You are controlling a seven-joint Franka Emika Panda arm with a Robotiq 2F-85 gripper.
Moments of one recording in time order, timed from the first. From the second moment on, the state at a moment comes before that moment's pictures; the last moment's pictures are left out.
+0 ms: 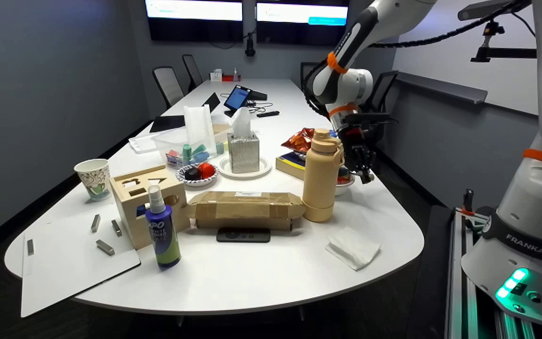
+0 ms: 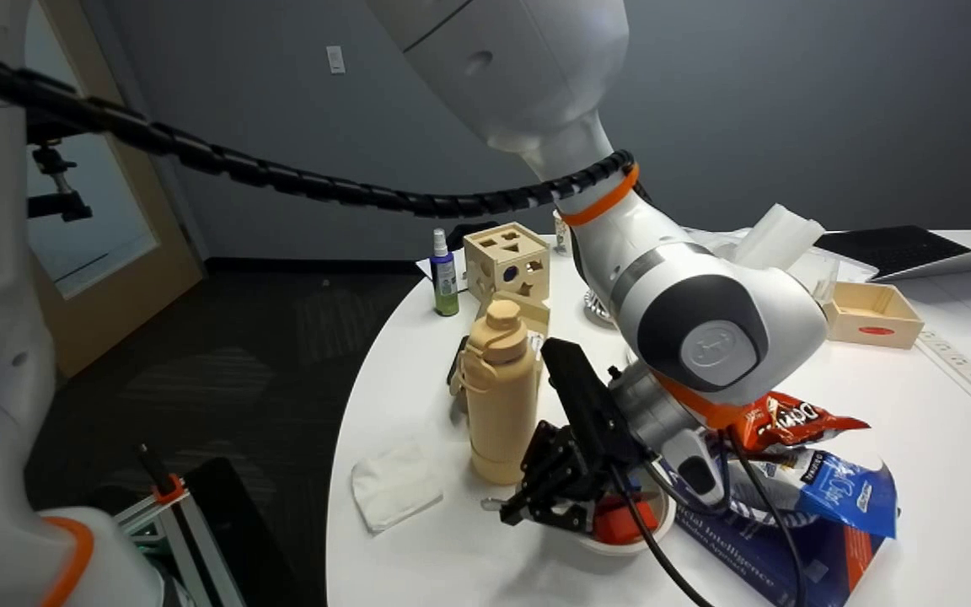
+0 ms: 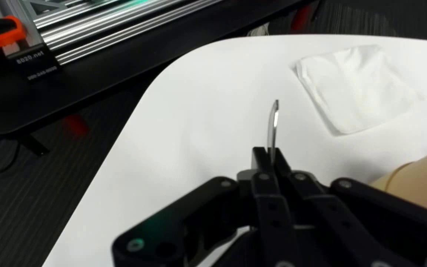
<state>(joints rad) -0.27 0.41 -0.20 -2.15 0.17 1.75 -0.03</state>
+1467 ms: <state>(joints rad) -0.23 0.40 -0.18 -2.16 0.04 1.59 -0.02</state>
